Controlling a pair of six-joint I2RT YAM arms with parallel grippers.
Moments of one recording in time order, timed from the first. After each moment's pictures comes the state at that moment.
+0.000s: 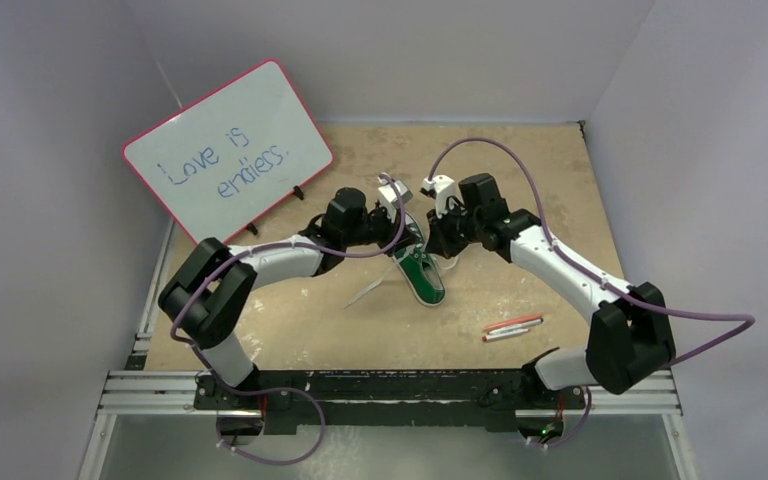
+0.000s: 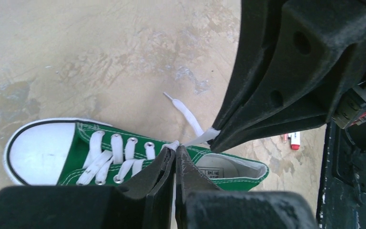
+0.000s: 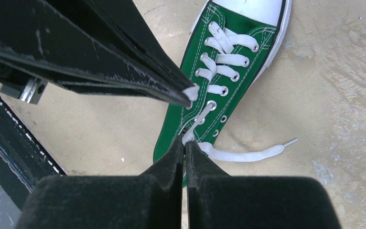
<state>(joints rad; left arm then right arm) -0.67 1.69 0.92 0.44 0.50 -0.15 0.48 1.40 1.00 -0.44 -0.37 -0.06</state>
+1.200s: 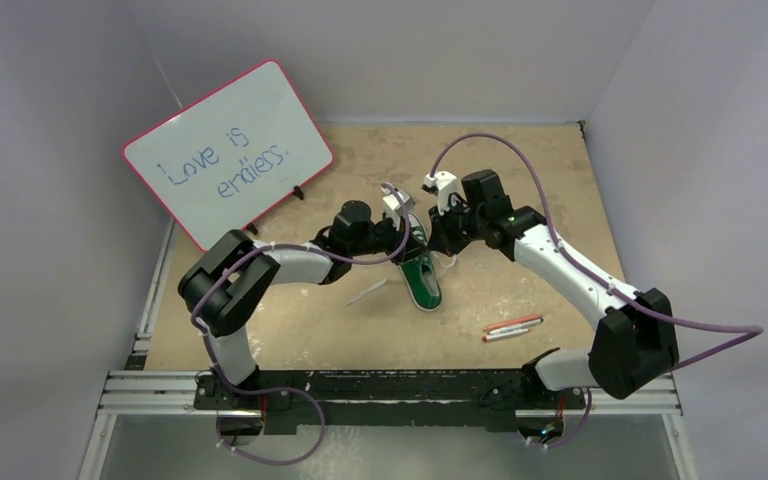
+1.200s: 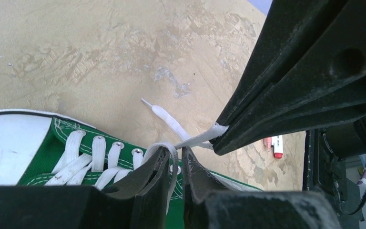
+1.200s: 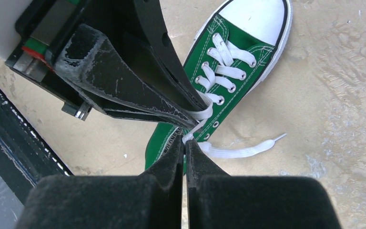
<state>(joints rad) -0.71 1.80 0.86 0.68 0.53 -0.30 0.48 1.37 1.04 -0.50 -0.36 -0.07</state>
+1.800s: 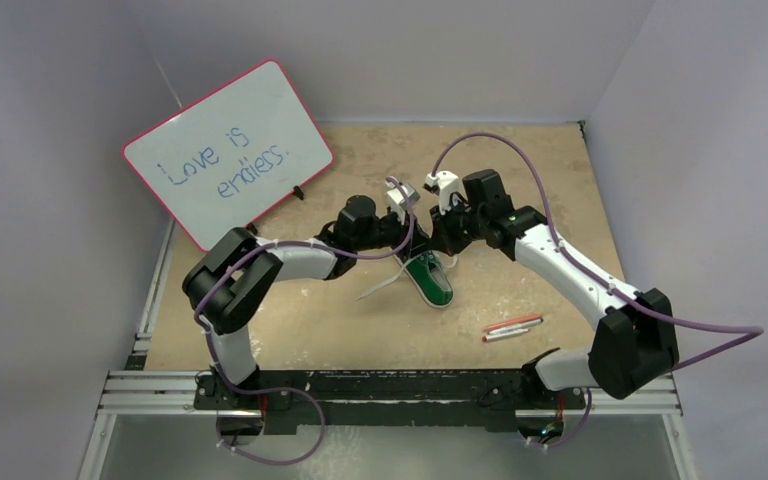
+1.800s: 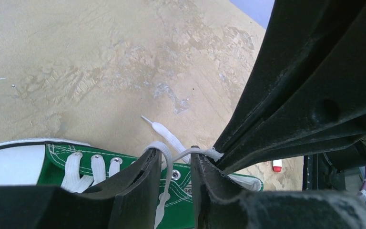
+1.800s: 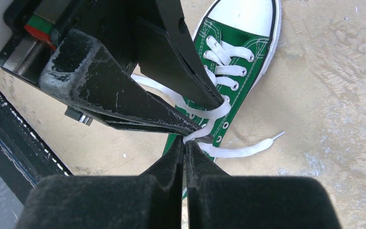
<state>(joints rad) -0.72 1.82 0.92 0.67 0.52 -0.31 0.48 1.37 1.04 -0.50 -0.36 -0.07</state>
